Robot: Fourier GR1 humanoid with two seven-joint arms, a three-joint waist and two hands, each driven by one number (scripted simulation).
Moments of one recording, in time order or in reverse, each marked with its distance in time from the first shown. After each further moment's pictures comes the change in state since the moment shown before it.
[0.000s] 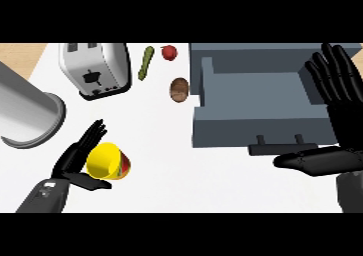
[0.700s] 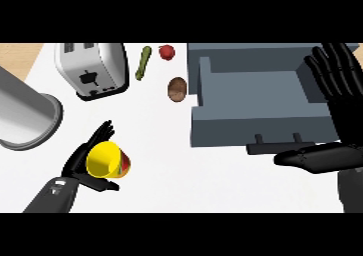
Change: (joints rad) left arm -0.062 -0.032 -0.016 0.127 -0.034 0.035 -0.096; right arm -0.035 -0.006 -0.001 -0.004 -0.010 0.003 0.033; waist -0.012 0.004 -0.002
